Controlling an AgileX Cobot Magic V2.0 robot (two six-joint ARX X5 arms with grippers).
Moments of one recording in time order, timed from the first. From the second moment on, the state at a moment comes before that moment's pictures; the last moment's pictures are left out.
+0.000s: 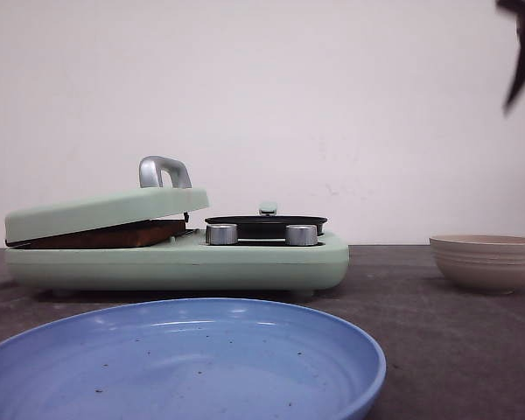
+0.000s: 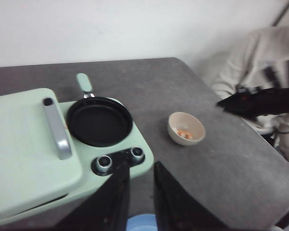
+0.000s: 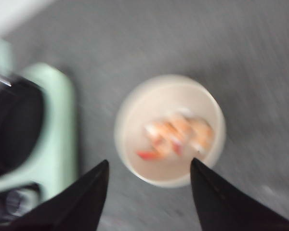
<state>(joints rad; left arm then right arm) -0.40 0.82 1.43 -0.93 0.28 -0.20 -0.09 1.35 1.07 -0.58 -0.33 0.47</state>
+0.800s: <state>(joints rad) -0.41 0.76 1.43 -0.96 0.26 -0.20 -0.13 1.68 1.07 -0.43 -0.31 0.44</state>
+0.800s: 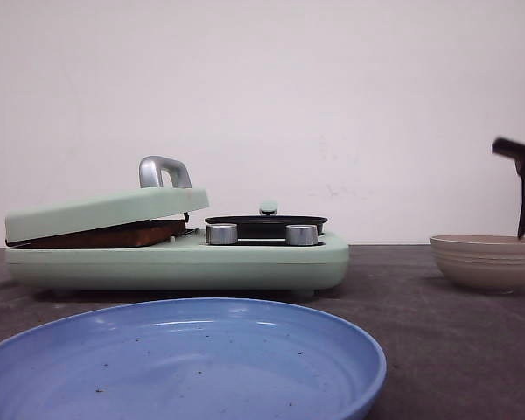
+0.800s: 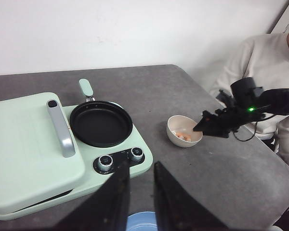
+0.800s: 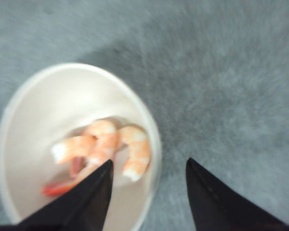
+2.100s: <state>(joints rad) -0.41 0.80 1.43 -0.95 0.23 -0.28 -0.15 1.86 1.07 -0.04 -0.61 0.53</state>
